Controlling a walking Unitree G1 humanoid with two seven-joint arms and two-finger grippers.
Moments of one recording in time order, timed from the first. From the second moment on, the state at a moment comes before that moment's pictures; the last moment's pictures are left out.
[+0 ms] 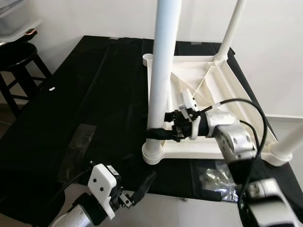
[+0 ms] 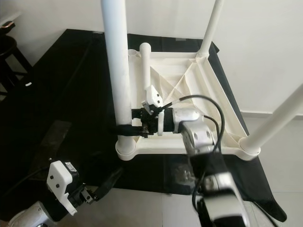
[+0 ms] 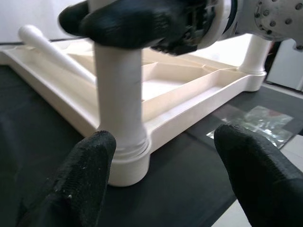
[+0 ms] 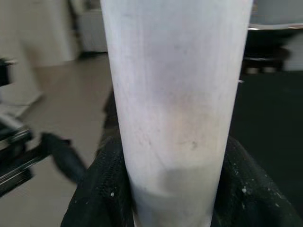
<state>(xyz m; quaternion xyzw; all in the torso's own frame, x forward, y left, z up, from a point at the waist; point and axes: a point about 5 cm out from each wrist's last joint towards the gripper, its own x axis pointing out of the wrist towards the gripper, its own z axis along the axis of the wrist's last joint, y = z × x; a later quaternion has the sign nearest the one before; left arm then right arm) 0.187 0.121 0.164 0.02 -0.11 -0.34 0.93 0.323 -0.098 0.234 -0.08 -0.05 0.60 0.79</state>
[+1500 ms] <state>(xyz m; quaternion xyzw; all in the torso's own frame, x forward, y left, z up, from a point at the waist) 0.192 0.118 0.156 0.00 -0.11 -0.34 0.94 0.335 -0.079 0.228 -0.06 -0.01 0.69 0.72</state>
